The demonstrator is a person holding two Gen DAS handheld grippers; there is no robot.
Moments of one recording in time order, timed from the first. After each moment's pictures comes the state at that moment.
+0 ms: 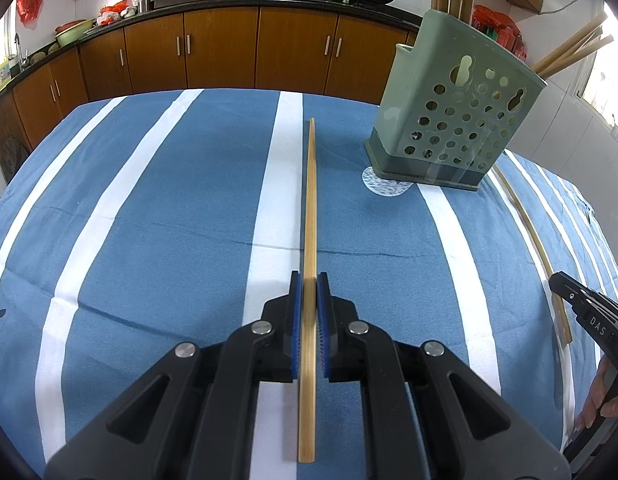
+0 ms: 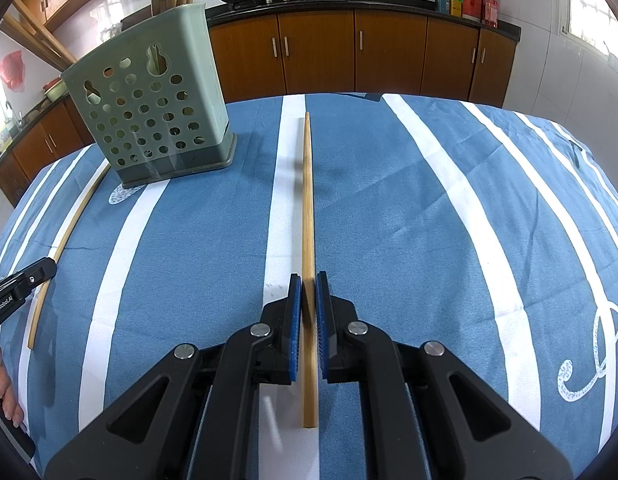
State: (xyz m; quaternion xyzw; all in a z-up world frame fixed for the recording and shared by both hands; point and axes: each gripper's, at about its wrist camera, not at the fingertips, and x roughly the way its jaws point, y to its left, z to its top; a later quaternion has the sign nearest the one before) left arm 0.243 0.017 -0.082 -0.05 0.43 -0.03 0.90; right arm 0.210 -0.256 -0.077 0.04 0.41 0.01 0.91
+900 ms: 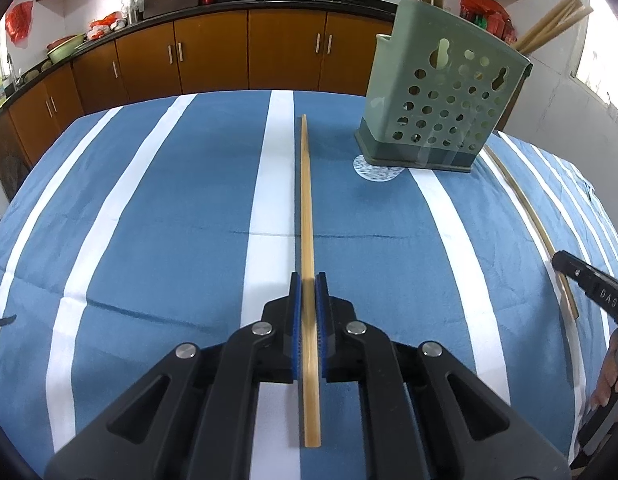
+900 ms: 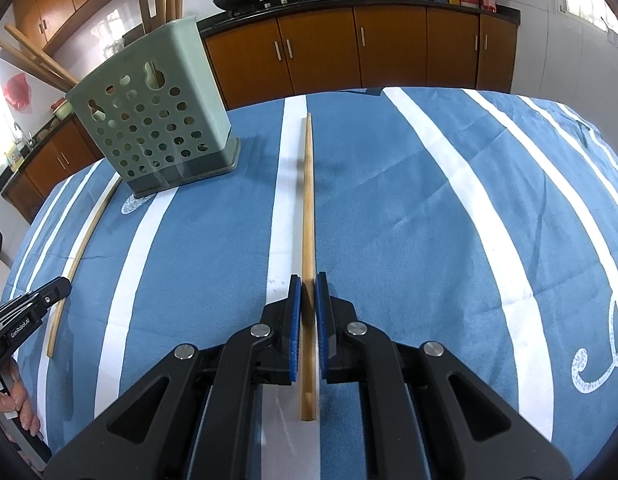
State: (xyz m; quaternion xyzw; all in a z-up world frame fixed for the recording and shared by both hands) left arm 0.232 0.013 -0.080 -0.01 0.43 -0.04 0.90; right arm 0.206 -0.271 -0.078 0.09 0.41 0.03 0.91
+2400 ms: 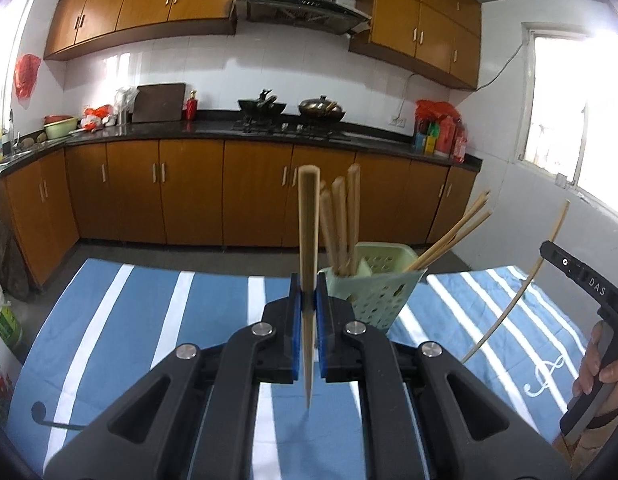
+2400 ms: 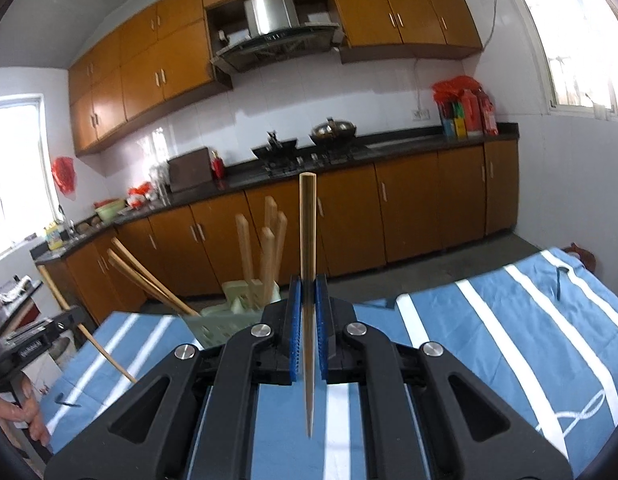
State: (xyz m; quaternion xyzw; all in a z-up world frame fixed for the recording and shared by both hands) left arm 0.195 0.023 0.099 -0.05 0.22 -0.10 0.97; right arm 0.164 -0.282 0.101 0.11 0.15 0.06 0.98
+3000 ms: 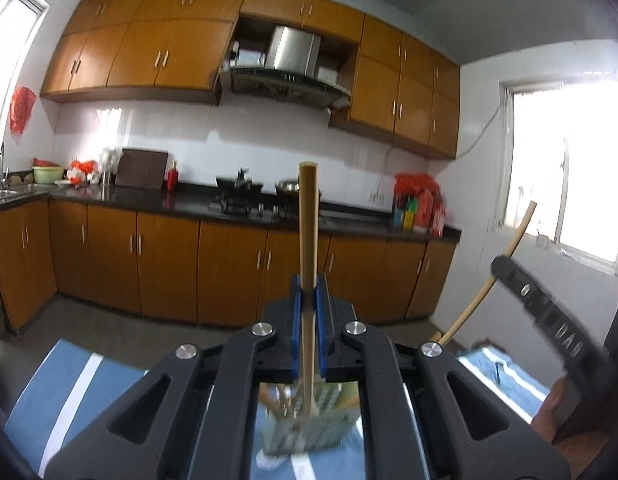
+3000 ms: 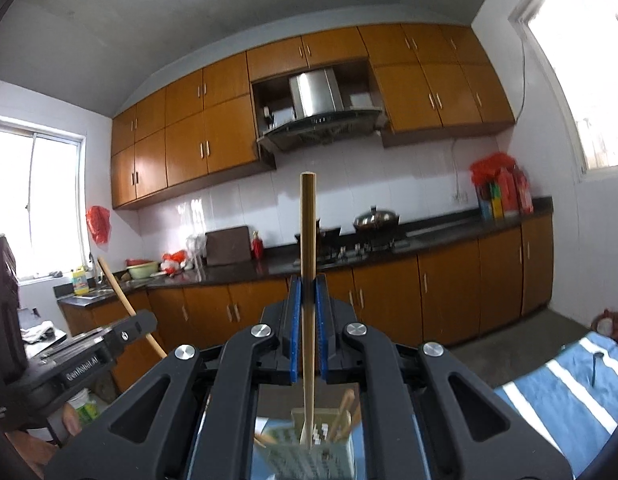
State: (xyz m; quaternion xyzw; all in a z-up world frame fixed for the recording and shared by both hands) left arm 0.226 -0.019 0.195 -0.07 0.08 -0.12 0.99; right arm 0.187 -0.239 0.169 0.09 -0.01 0.10 0.99
